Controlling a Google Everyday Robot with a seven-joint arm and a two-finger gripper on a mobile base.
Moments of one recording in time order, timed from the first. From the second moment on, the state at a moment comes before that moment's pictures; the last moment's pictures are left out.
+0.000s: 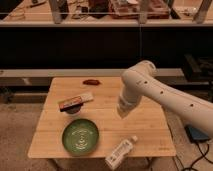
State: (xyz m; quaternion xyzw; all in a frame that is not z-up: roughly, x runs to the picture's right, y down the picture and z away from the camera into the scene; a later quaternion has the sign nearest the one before) arm 0.099 0.114 0.688 -0.11 -0.32 -0.81 0.47
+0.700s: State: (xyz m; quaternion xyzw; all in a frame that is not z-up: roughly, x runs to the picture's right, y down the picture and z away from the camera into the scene) arm 0.248 0.153 0.666 -0.15 -0.29 -0.78 0.54
